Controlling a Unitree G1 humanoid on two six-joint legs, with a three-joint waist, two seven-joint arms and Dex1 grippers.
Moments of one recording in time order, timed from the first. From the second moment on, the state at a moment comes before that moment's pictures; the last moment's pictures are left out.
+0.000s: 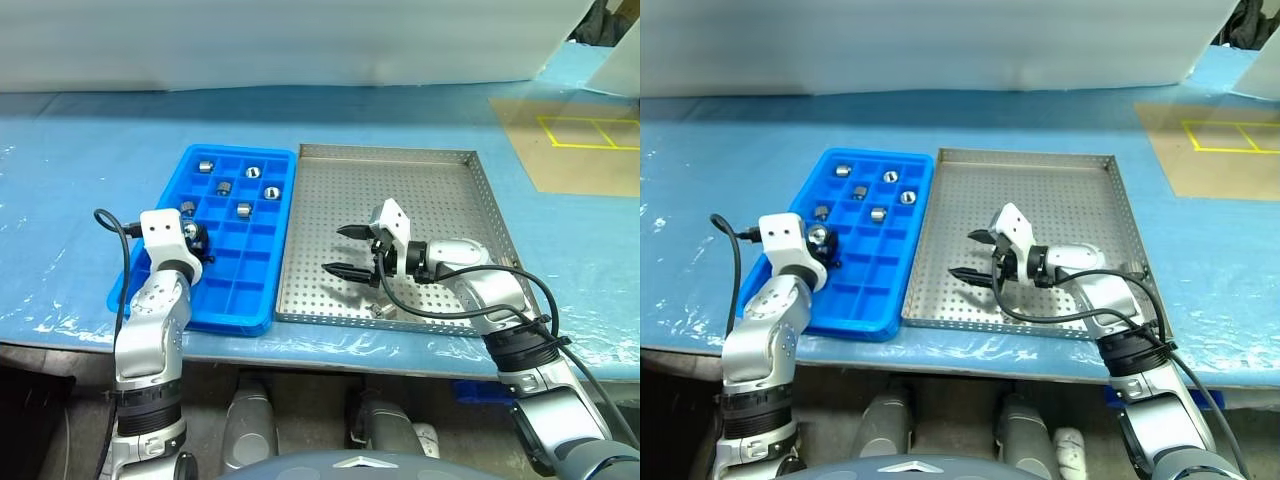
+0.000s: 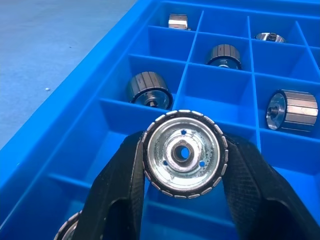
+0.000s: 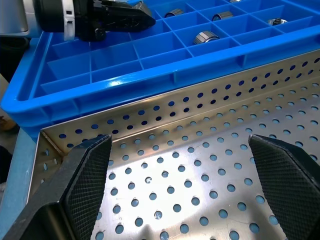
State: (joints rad) left arm -0.23 0.13 0.26 -0.26 -0.14 0.66 -0.02; right arm -0.47 -0.47 0.22 -0.02 0.31 0.46 0.96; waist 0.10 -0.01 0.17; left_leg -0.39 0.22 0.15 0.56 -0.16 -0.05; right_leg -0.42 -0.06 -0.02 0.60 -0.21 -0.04
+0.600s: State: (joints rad) left arm -0.37 0.14 0.11 -0.18 -0.19 0.63 -0.16; right arm -0.39 -0.48 0.16 -0.13 0.33 0.51 0.89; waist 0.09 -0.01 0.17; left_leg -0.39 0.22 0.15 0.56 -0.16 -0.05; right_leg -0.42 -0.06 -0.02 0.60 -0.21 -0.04
